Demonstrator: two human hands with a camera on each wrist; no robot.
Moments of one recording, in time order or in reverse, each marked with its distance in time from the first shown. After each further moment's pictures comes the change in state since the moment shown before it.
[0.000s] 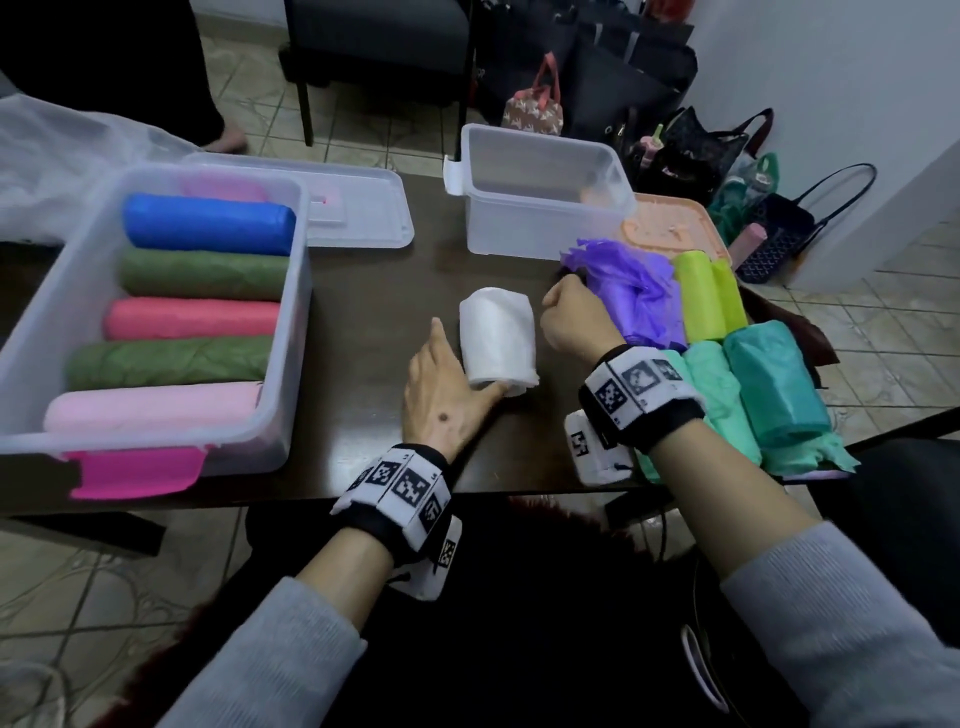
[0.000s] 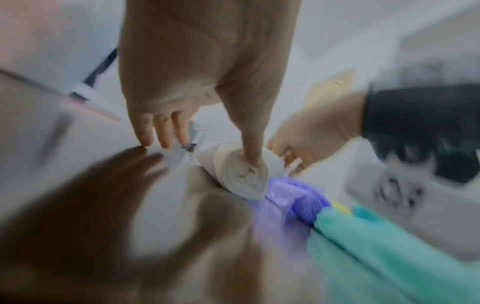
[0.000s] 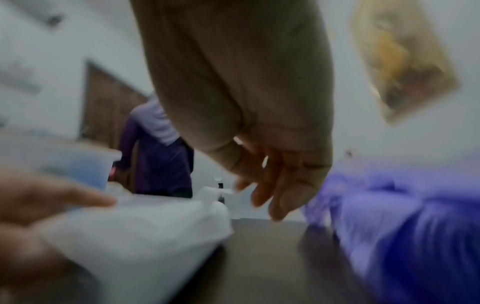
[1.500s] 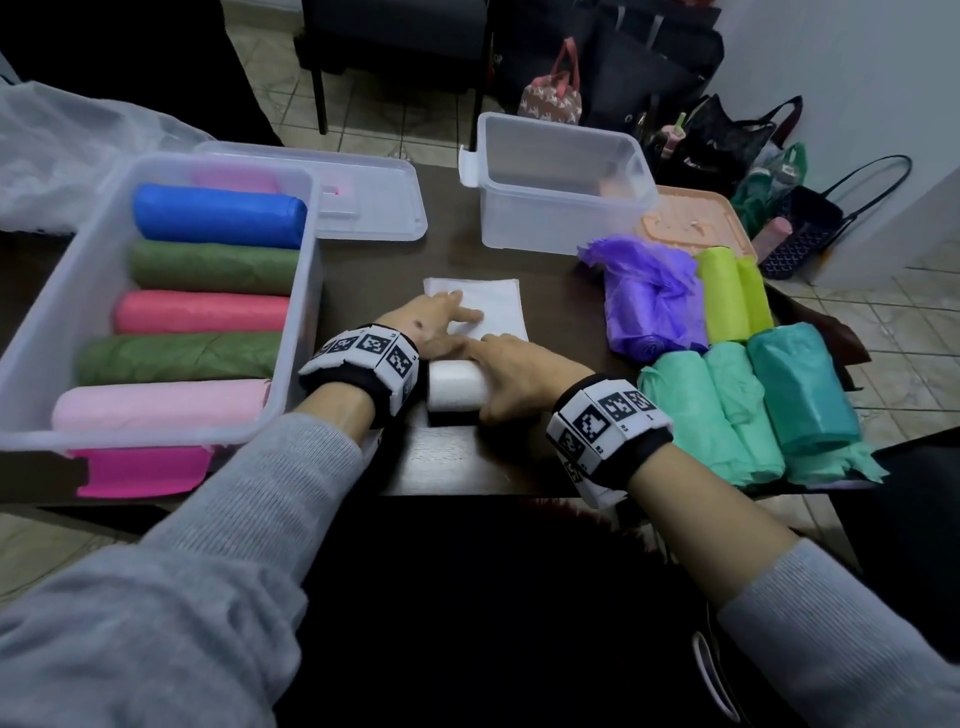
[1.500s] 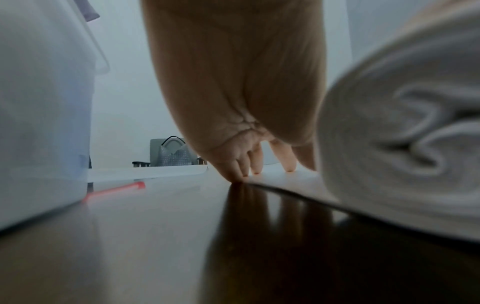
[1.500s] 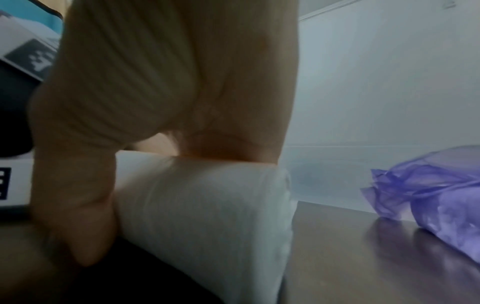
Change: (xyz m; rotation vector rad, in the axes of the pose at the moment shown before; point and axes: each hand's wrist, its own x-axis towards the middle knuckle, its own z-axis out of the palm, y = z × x) left_hand 0.090 -0.005 -0.050 0.491 -0.479 0.199; right_hand -0.032 -0.022 0.040 -0.498 -0.485 -0.528
